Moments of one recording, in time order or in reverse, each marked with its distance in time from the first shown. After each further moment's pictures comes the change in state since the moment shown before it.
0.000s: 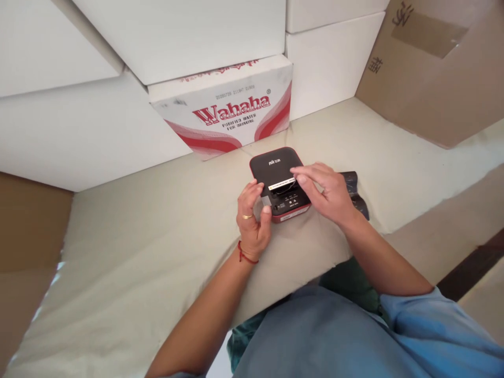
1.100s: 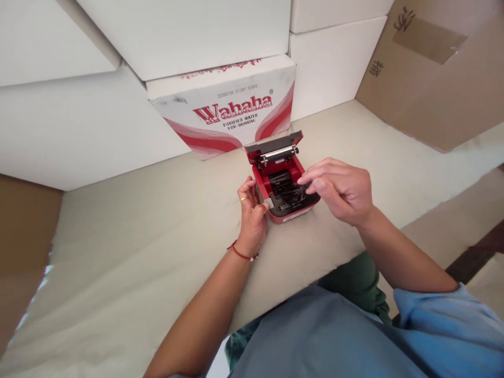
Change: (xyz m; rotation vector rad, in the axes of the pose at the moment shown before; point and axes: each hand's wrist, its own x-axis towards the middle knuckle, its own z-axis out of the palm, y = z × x) left_hand 0.000 -0.030 0.019 -0.680 0.044 -0.633; right_hand 0.019 -0.014 -0.028 0.168 0.019 -0.293
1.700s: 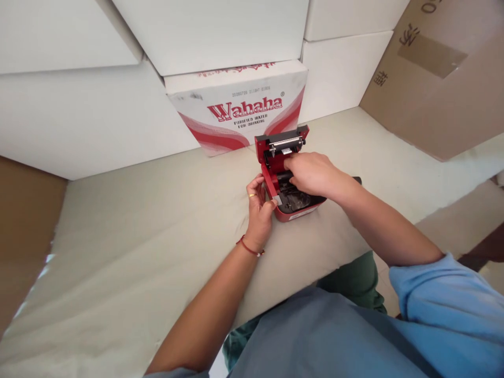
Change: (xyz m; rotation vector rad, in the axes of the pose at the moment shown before) left_hand 0.002 -0.009 0.001 0.030 -0.022 0.103; right_hand 0.080 0.001 0.048 -0.762 -0.931 0.486
